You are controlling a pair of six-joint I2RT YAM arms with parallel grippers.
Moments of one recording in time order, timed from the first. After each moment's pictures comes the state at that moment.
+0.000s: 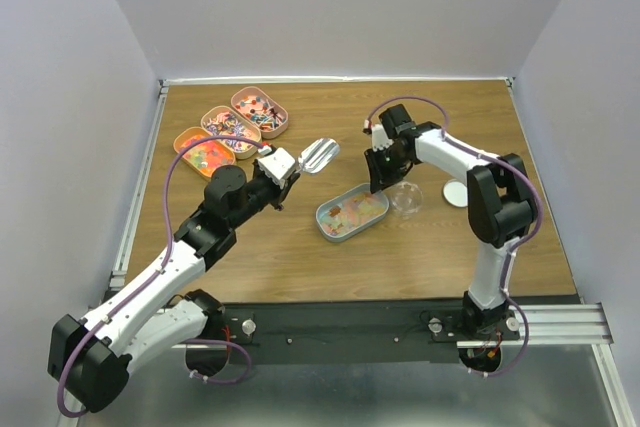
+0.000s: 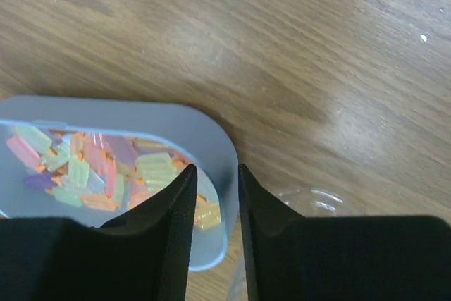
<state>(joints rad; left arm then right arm) -0.59 0.88 0.65 0.08 0.16 0.16 0.41 1.93 1.40 -0.68 -0.28 0.02</state>
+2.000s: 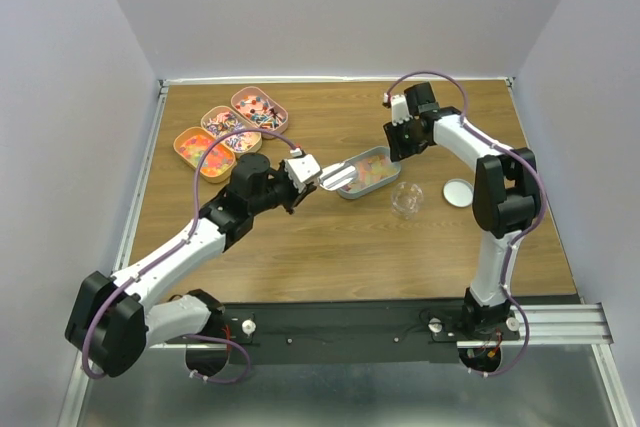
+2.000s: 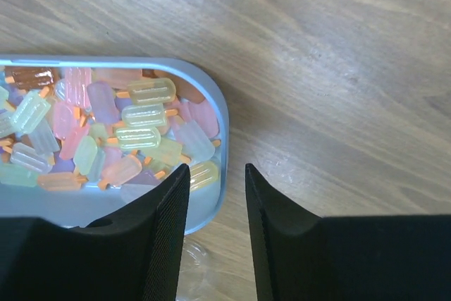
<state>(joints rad) -0.58 1.11 0.69 0.07 0.37 0.29 0.26 2.00 1.54 -0.58 -0.18 -0.18</state>
